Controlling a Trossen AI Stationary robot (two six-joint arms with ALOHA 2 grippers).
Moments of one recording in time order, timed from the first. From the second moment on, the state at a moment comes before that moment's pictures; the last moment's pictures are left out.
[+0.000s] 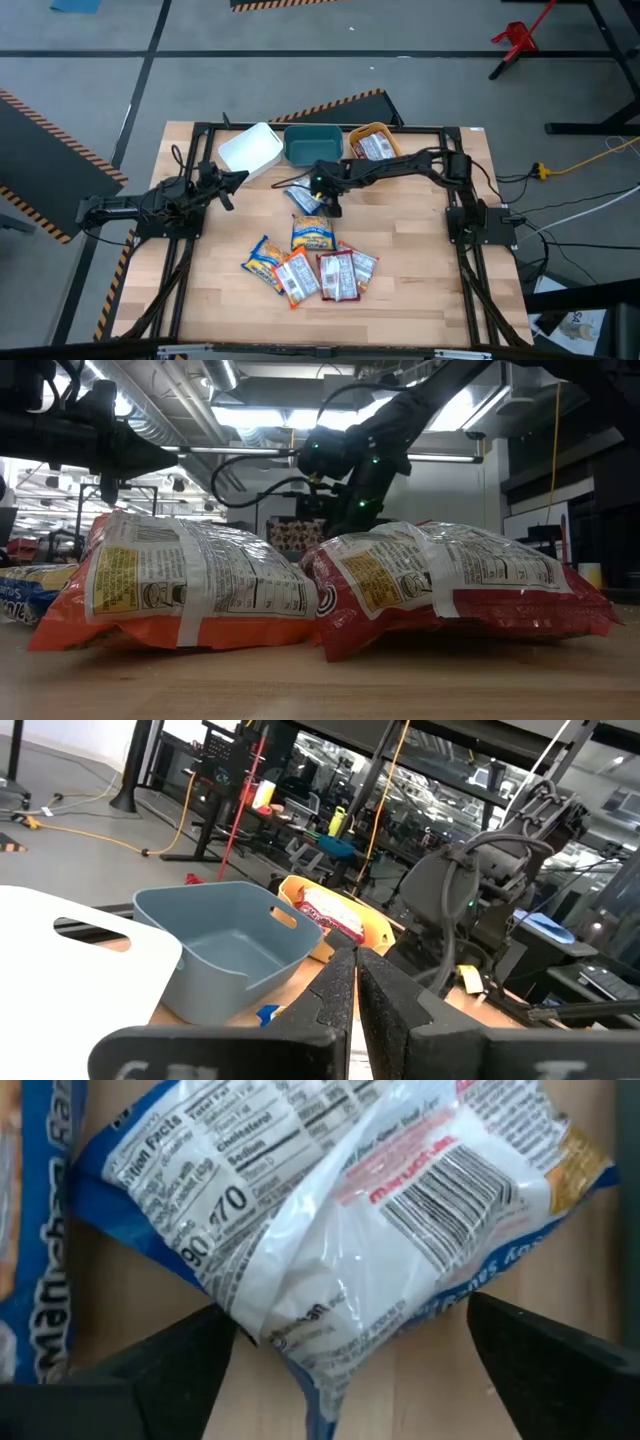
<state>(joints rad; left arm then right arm) 0.10 0.01 0.01 0.07 -0.44 -0.44 -0.20 2.10 1.41 -0.41 -0.02 -0.29</state>
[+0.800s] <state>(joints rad) 0.10 0.01 0.01 0.06 -0.40 -0.44 -0.19 2.10 1.42 -0.41 0.01 -0.23</state>
